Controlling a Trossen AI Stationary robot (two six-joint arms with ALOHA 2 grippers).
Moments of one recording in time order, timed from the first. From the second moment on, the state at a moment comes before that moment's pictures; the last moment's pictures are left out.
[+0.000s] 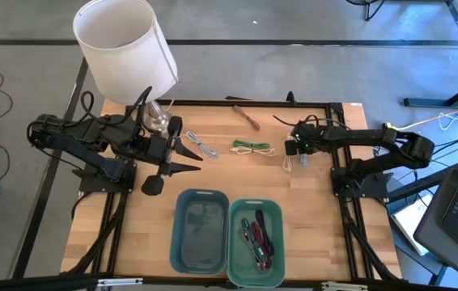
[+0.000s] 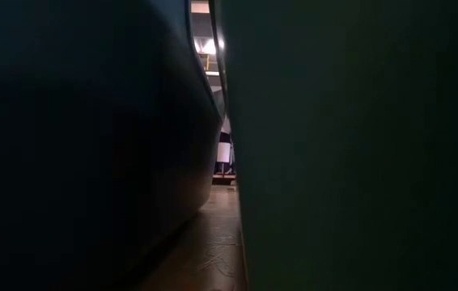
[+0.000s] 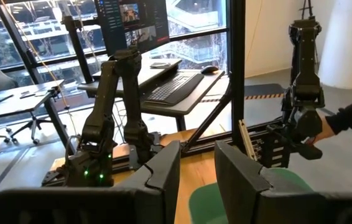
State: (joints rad) left arm -0.25 1.10 1.37 -0.37 -0.09 0.12; right arm -0.54 1.33 0.48 -0.47 0.21 0.85
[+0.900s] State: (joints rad) left arm -0.25 1.10 1.37 -0.43 -0.11 0.05; right arm 0.27 0.92 1.18 -0.66 0.48 0.88
